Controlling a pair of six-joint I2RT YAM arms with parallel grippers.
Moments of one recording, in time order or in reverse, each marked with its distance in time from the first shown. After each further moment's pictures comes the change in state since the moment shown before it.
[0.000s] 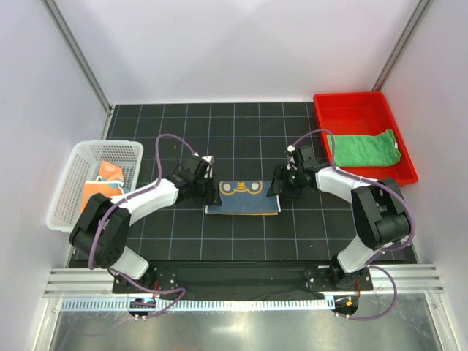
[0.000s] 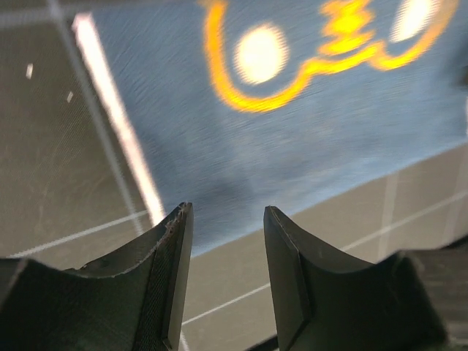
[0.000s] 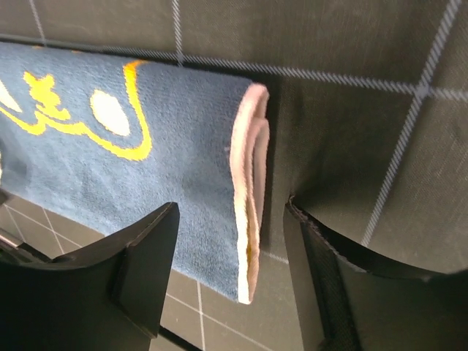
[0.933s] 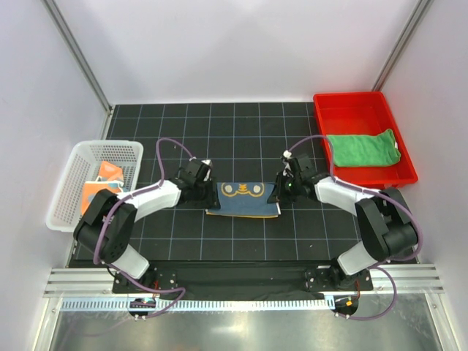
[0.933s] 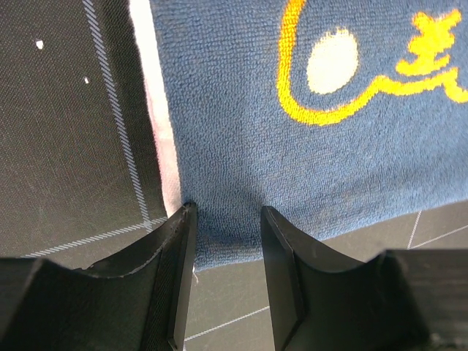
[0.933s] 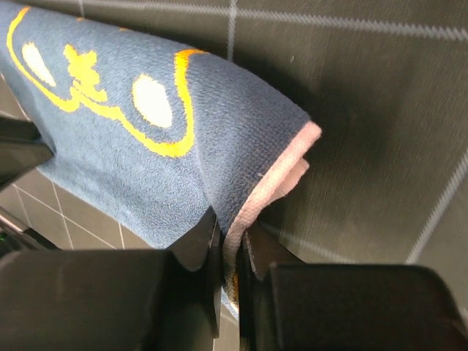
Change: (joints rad) left arm 0.000 0.060 -0.054 0.047 -0.042 -0.057; right arm 0.069 -0.078 -0.121 0.146 -0.008 0.056
